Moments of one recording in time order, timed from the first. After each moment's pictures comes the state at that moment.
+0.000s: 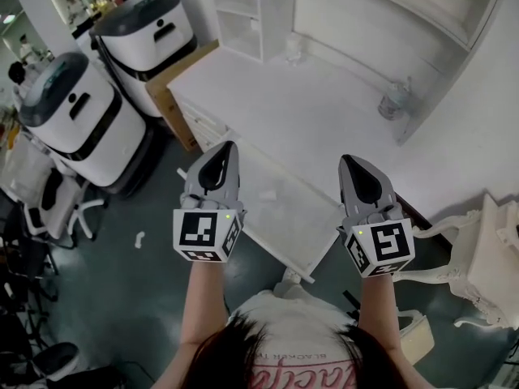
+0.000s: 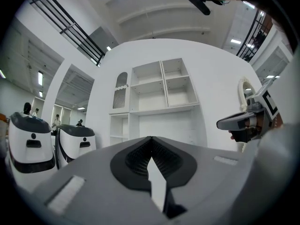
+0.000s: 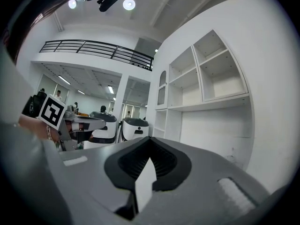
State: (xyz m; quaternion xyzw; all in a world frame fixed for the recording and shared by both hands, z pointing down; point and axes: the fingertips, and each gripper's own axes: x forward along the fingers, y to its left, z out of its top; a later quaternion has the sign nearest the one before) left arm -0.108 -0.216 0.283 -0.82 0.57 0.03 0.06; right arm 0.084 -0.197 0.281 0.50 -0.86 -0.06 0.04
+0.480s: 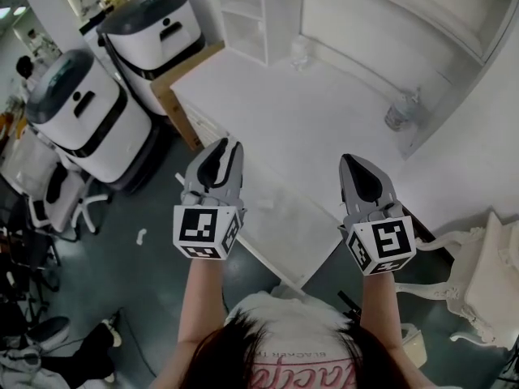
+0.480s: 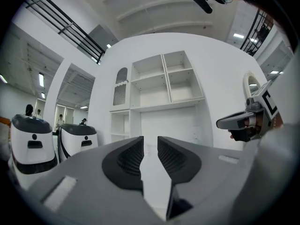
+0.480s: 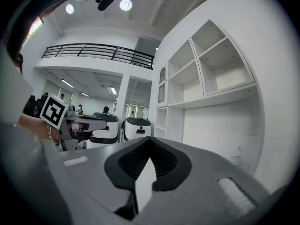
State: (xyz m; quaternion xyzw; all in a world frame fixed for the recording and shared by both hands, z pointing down) left arm -0.092 -0.256 0.285 -0.81 0.59 0.01 0.05; right arm 0.102 -0.246 0.285 0.48 -0.88 -0.04 0.03
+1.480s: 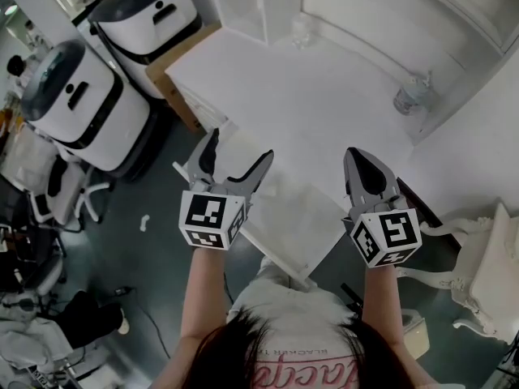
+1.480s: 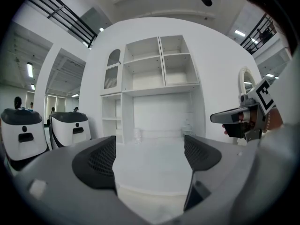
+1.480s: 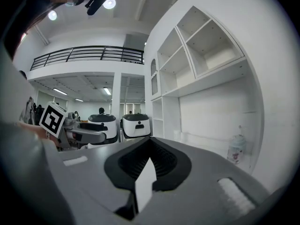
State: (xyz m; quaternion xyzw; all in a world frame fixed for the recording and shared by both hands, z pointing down) left arm -0.075 -0.281 0.339 -0.83 0.55 -0.06 0.00; right arm 0.110 -0.268 0.328 0.49 -0.87 0.04 0.03
